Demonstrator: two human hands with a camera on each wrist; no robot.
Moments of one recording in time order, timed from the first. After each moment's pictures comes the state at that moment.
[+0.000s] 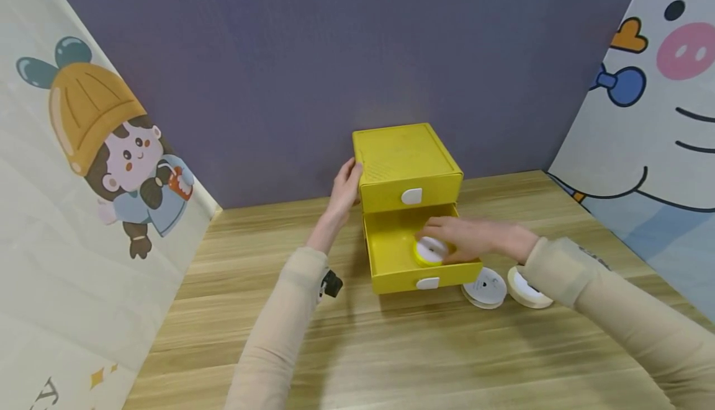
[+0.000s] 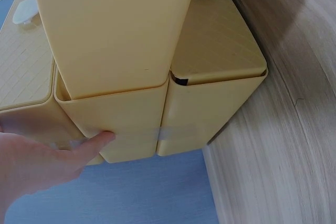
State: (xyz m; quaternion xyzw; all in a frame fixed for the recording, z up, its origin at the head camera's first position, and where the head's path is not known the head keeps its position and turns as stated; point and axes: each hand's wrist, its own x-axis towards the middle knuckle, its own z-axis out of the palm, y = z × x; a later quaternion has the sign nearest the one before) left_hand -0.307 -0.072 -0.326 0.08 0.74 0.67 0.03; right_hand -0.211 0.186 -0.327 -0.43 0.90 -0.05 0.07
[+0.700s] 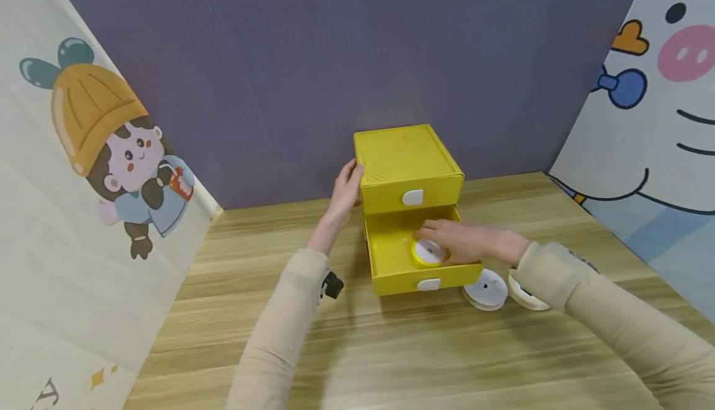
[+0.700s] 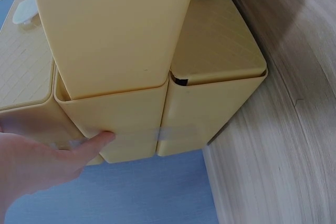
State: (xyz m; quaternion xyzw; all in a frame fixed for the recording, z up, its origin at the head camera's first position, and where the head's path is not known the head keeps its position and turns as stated) left_hand -0.307 -0.073 -0.326 0.08 0.73 0.68 0.04; right_hand -0.216 0.177 -0.341 -0.41 0.91 -0.04 0.05
